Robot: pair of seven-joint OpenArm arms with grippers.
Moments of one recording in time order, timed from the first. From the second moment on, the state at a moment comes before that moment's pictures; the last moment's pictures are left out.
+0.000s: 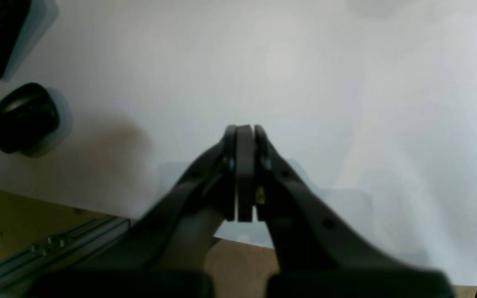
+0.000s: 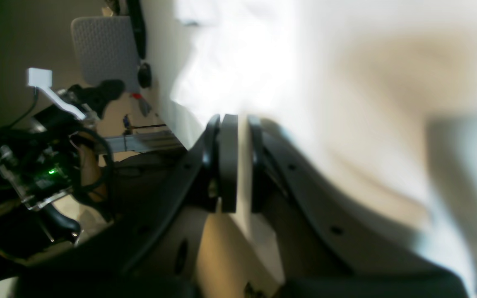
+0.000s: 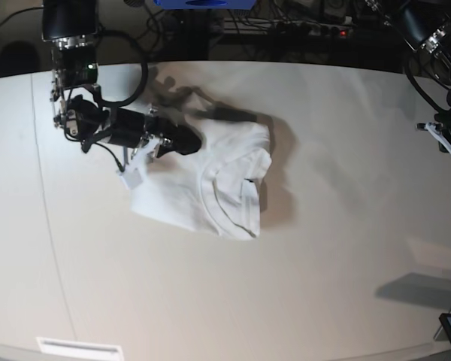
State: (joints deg) left arm 3.9 -23.4 -47.1 101.3 -17.8 -40.1 75.6; right arm -5.8 6.5 -1.4 88.4 68.3 6.6 -65.5
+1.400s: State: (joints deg) left arm 3.9 -23.3 -47.0 101.3 -17.7 -40.1 75.6; right arm 12.7 4.6 -1.3 74.7 55.7 -5.4 -66.3
